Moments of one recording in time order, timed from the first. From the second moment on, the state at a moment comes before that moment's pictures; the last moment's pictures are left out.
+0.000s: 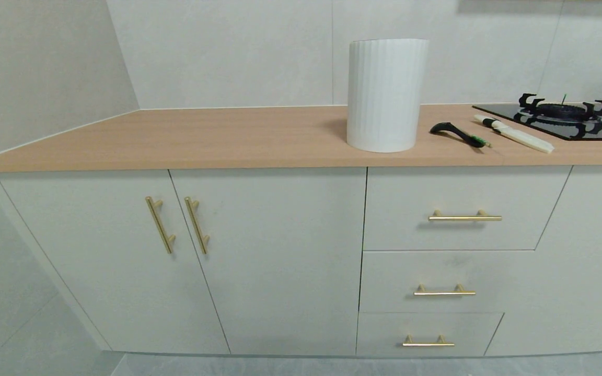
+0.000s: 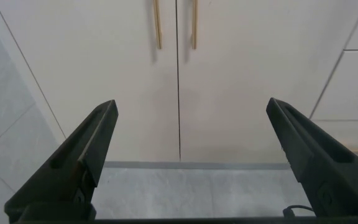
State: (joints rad) left arm 0.00 0.00 0.00 0.00 0.01 0.00; right arm 0.00 0.00 0.00 0.00 0.01 0.01
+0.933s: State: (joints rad) left arm 0.00 0.00 0.00 0.00 0.01 0.00; right arm 0.08 0.26 -0.20 0.06 0.03 0.02
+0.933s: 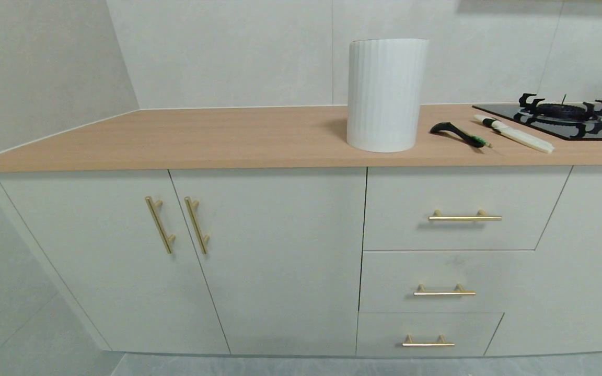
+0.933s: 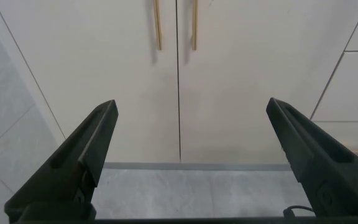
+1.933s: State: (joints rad) left arm 0.00 0.00 0.00 0.00 0.01 0.00; right arm 0.16 1.68 -0.57 -0.37 0.02 -0.04
